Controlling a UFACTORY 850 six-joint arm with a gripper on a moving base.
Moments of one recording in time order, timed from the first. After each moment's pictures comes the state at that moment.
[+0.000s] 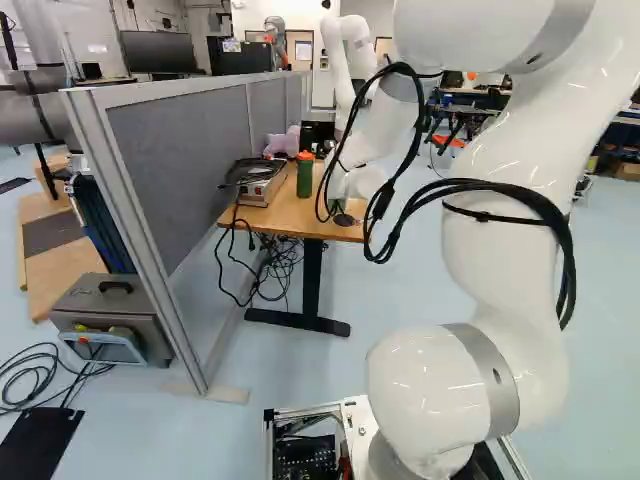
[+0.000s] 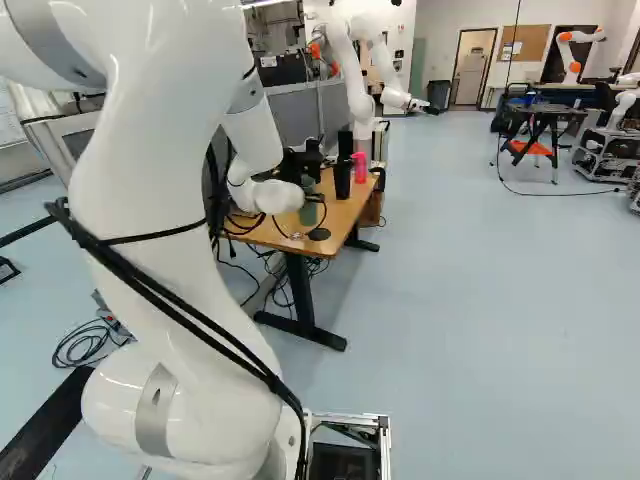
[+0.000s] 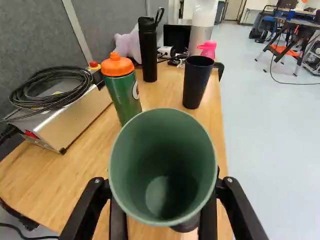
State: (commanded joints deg) arm 0.7 -17.9 -44.0 0.0 37.9 0.0
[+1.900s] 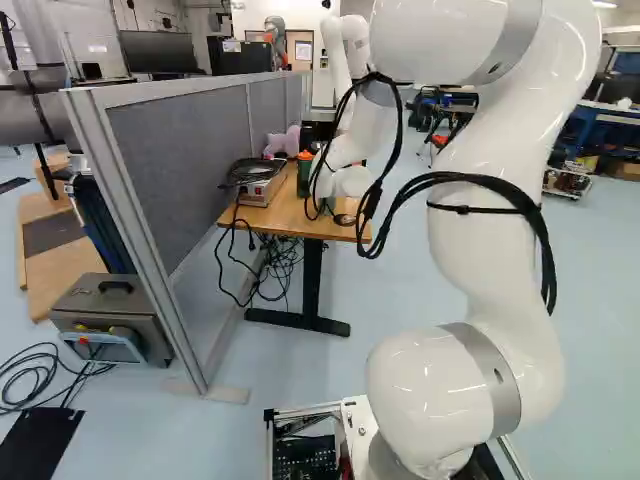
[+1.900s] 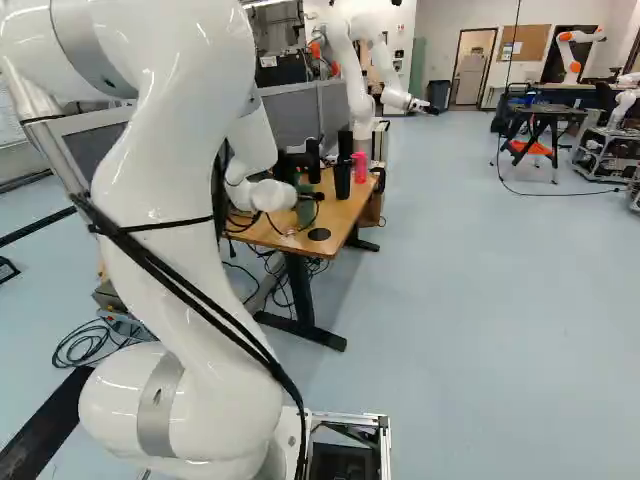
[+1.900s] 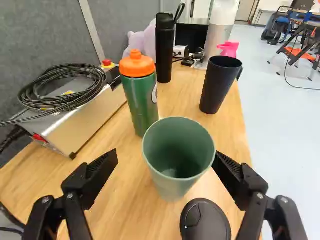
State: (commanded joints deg) arm 3.9 -19.8 -46.4 0.0 37.9 0.0
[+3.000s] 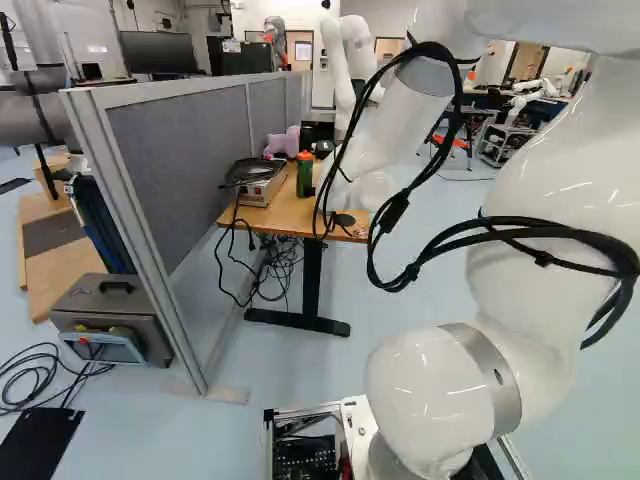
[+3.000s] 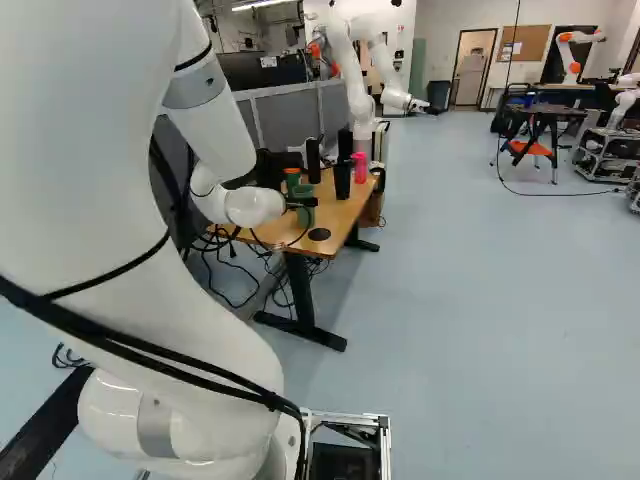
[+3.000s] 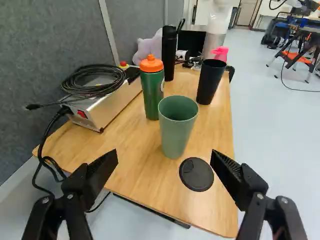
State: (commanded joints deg) arm 4.7 -2.5 -29.7 0.0 37.9 0.0
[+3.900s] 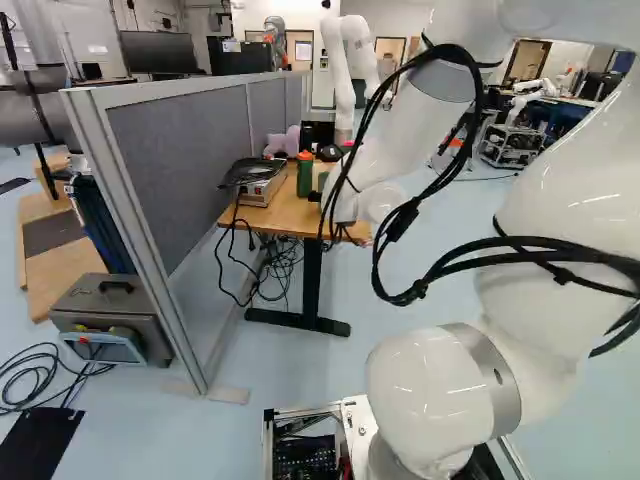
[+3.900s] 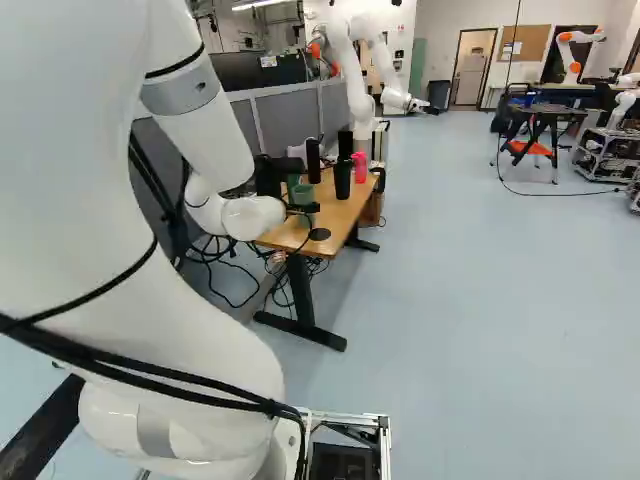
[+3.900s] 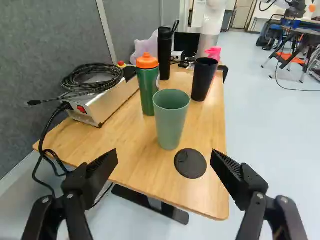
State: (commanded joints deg) arm 3.5 2.5 -23.0 0.0 41.2 0.0
